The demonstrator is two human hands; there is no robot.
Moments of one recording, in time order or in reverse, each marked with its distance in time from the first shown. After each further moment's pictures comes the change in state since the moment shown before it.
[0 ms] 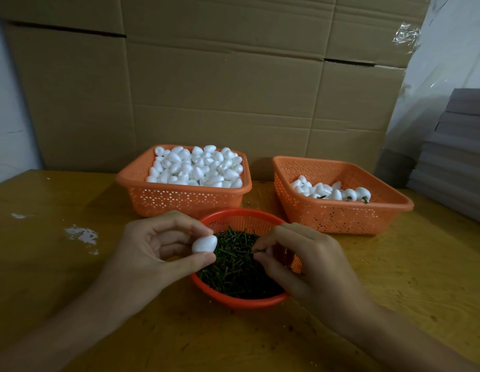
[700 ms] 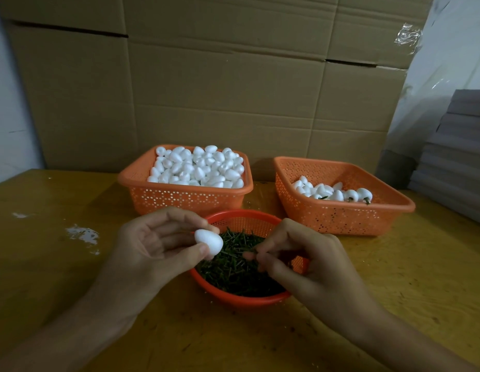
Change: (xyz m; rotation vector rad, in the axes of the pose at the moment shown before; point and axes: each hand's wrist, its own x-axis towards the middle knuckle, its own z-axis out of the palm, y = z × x) left_hand -0.004 -0.003 0.000 -0.236 0.031 -0.055; right_hand -0.001 -0.007 -0.002 0.403 -0.004 0.076
